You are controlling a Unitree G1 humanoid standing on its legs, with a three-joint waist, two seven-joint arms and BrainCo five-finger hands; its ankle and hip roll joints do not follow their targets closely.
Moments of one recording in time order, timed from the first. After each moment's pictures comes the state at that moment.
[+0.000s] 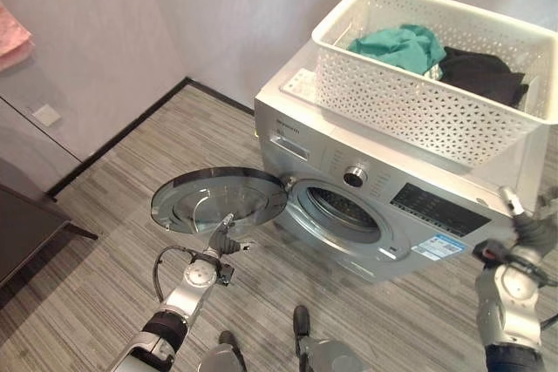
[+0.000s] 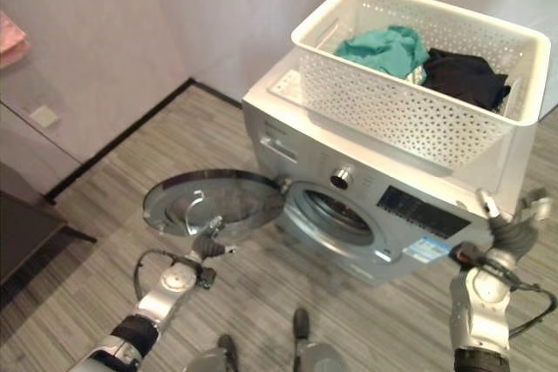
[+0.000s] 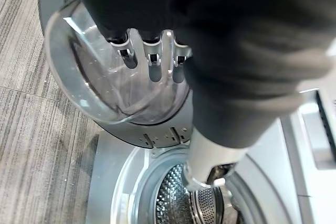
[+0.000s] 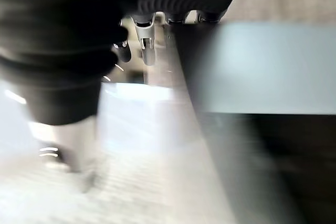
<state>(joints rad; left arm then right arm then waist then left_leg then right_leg) -0.28 0.28 -0.37 0.65 -0.16 -0.08 0.11 -0.15 -0.45 -0.39 0.08 0.33 -0.26 -0.58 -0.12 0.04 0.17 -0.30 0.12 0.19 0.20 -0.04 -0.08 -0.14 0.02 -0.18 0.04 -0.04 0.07</state>
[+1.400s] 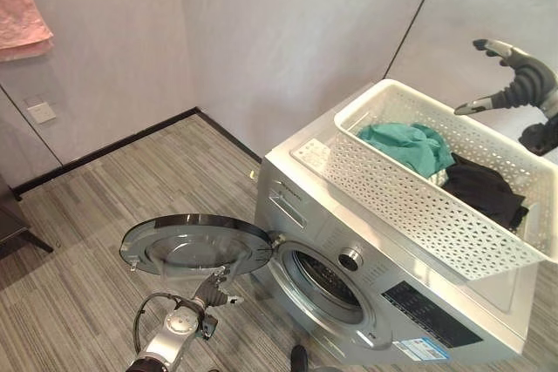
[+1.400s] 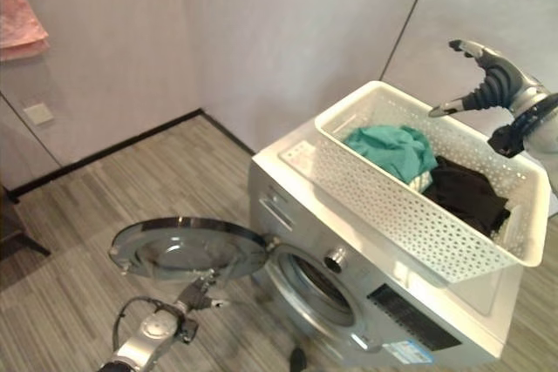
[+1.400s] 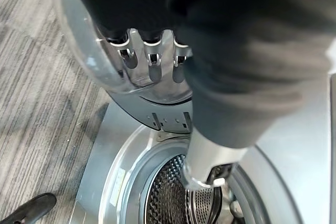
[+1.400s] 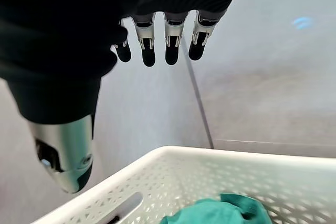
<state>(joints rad) -0.05 0.35 -0.38 0.71 -0.17 -0.06 -0.05 -0.91 -1.33 0.63 0.40 0.24 -0.04 0.10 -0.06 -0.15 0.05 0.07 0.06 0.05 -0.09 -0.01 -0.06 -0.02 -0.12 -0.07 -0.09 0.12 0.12</state>
